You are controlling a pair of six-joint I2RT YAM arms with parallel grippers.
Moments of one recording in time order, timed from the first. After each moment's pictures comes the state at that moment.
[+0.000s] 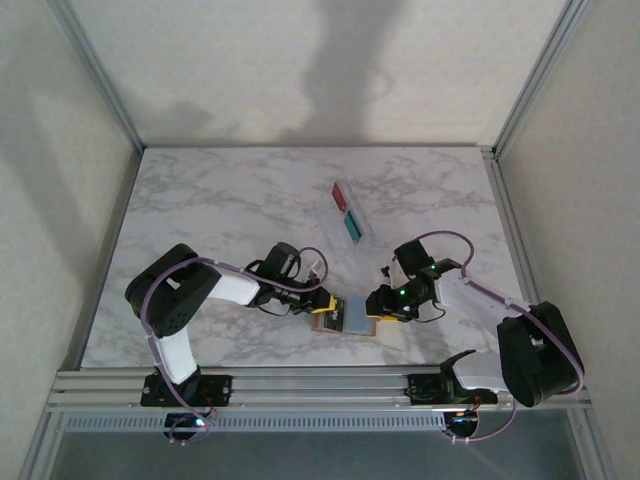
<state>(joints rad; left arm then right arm) -0.66 1.81 0.67 0.33 0.83 -0.91 0.46 1.31 0.63 -0.68 -0.51 0.45</state>
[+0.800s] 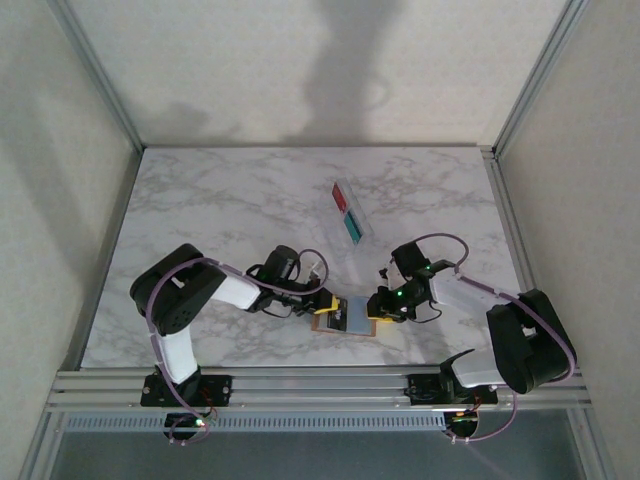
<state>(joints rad) -0.68 1.84 0.64 0.46 0.83 -0.98 0.46 1.37 0.61 -0.59 -0.52 0.46</state>
